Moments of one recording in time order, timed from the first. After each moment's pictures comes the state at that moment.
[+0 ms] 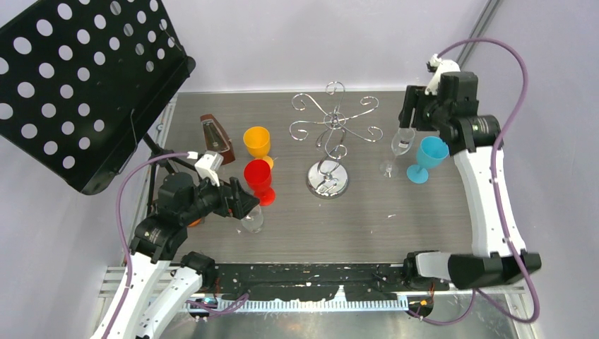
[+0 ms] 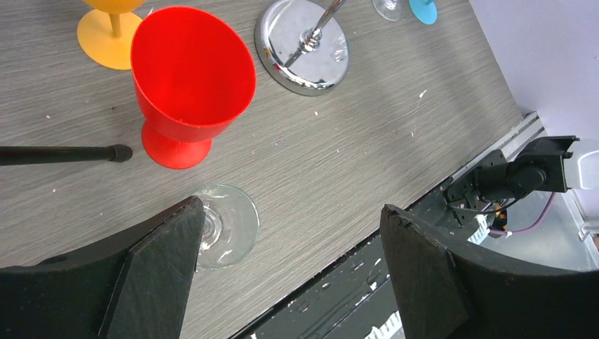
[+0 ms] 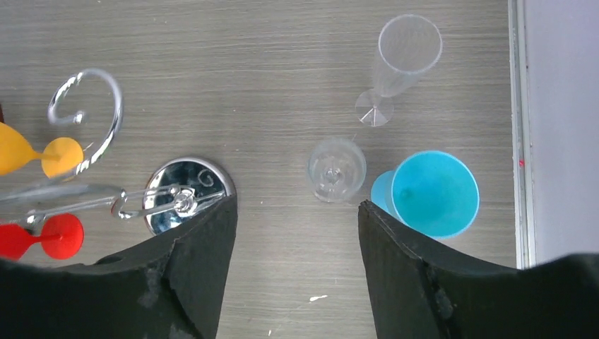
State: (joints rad) left arm -0.35 0.57 0.81 -0.70 0.36 -0.34; right arm 0.08 1.34 1.67 -0.93 0.03 0.10
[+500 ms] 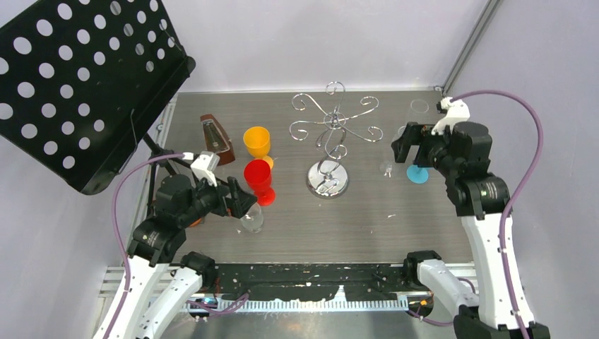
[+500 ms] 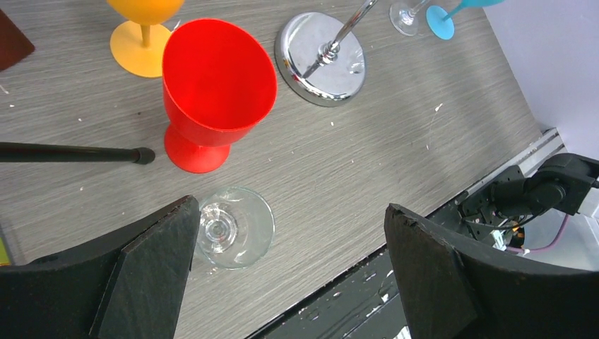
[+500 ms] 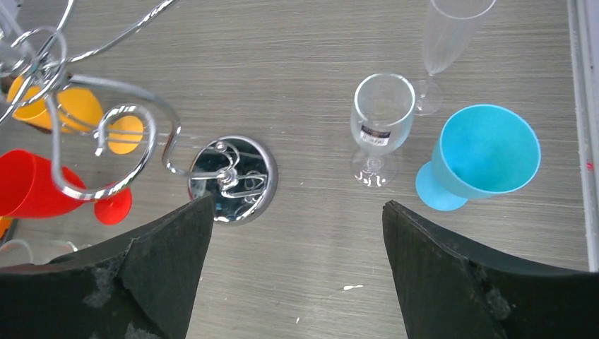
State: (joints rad) left arm -0.35 0.55 0.81 -0.70 0.30 -0.34; right arm 0.08 0.90 1.25 -0.77 -0.09 0.16
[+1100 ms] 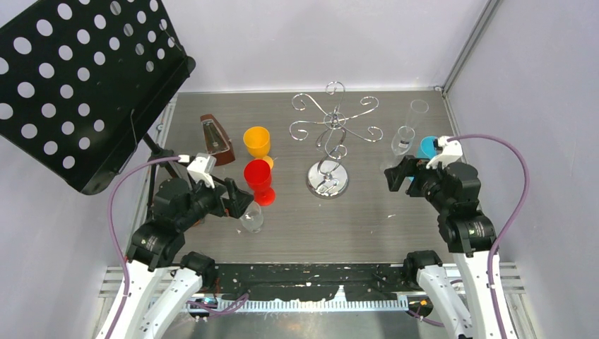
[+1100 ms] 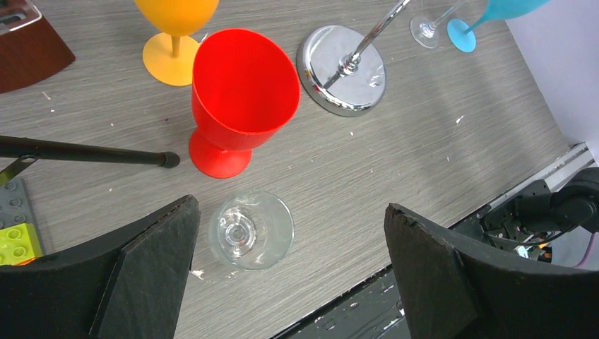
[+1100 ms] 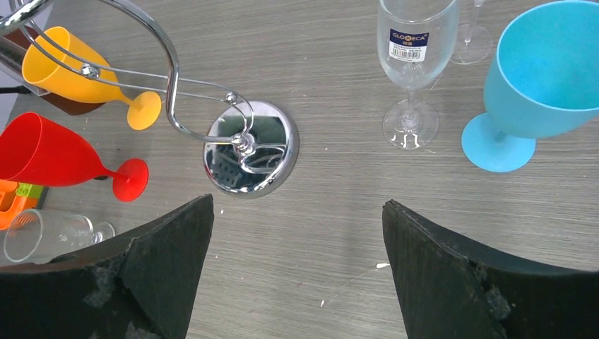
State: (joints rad) left arm -0.35 0.51 0.79 -0.69 0.23 -0.31; right arm 0.09 0.58 0.87 -0.66 -0.16 0.27
